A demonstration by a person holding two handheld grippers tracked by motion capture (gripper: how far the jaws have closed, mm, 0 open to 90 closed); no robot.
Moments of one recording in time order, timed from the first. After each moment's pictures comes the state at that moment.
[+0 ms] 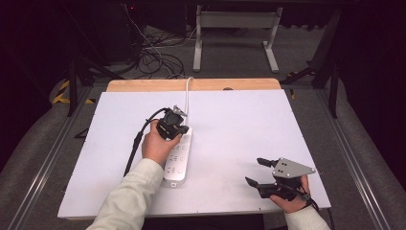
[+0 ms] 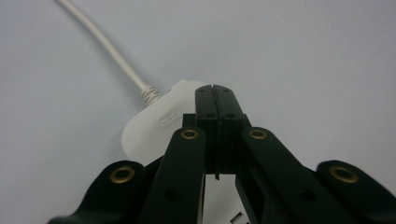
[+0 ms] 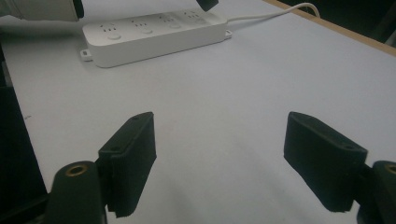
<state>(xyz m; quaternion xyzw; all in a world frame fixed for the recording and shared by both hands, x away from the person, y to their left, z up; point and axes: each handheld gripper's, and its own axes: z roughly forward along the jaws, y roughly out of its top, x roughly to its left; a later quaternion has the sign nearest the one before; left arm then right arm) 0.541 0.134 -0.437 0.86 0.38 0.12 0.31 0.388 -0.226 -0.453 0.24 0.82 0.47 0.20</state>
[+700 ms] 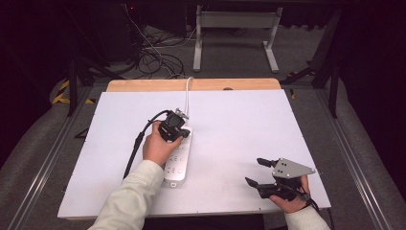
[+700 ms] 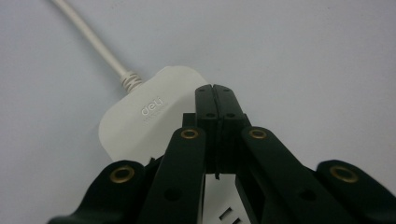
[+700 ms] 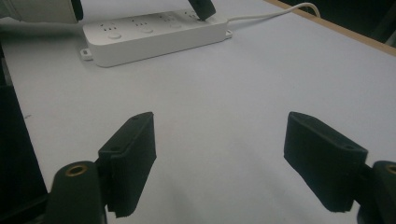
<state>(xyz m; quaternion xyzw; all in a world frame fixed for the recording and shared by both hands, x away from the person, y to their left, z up) 0.539 0.129 -0.443 0.88 0.37 0.11 0.29 0.387 -0.226 -0.453 0.24 0.83 0.47 0.20</state>
